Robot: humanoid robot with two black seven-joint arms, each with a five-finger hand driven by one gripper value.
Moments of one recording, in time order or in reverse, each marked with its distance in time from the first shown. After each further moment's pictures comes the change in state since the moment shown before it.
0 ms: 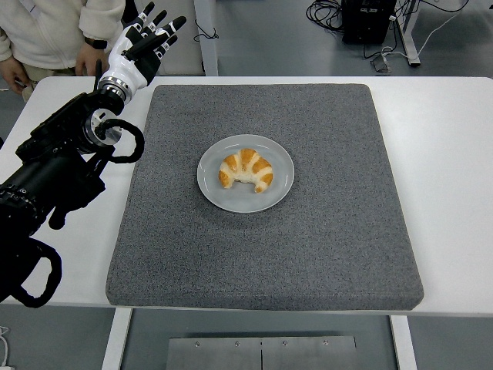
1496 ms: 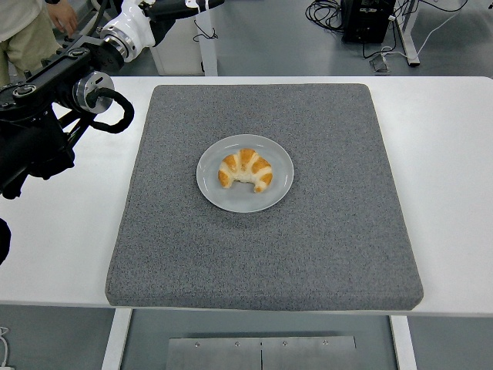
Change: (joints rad) left arm -0.114 0.140 0.238 -0.276 0.116 0.086 0.022; right arm 0.000 0.000 0.000 0.000 0.000 0.000 0.000
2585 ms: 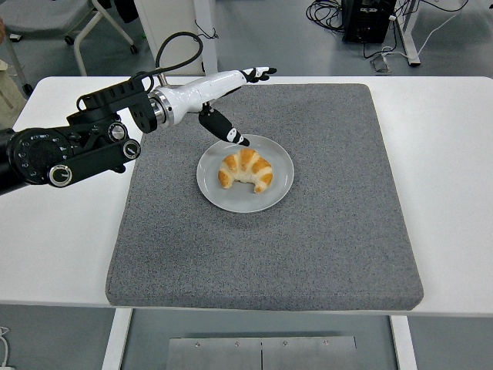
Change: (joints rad) left arm -0.080 0.183 0.465 -0.502 0.806 0.243 0.053; right arm -0.001 0.000 0.000 0.000 0.000 0.000 -0.001
